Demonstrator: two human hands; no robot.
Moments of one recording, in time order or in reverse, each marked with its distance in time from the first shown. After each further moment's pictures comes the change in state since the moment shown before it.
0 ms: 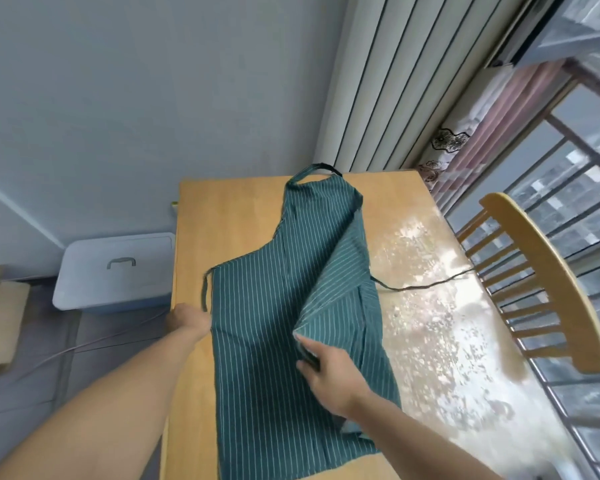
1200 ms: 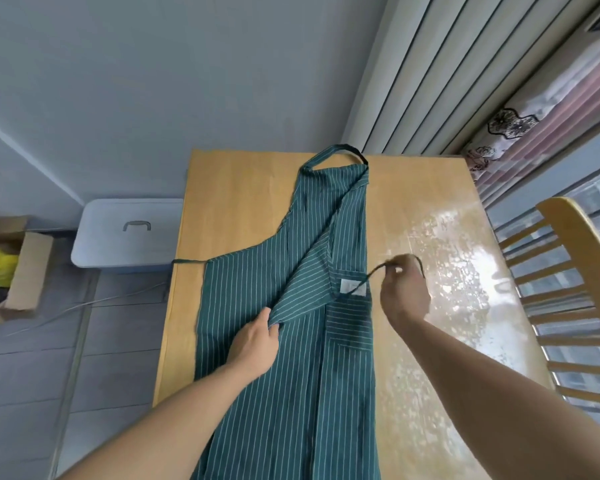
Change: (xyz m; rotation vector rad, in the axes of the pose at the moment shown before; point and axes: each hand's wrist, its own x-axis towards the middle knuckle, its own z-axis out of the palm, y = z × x) left_hand -0.091 0.050 0.071 0.040 -0.209 0.325; right_hand 0.135 0.044 -0.120 -0.097 0.679 0.273
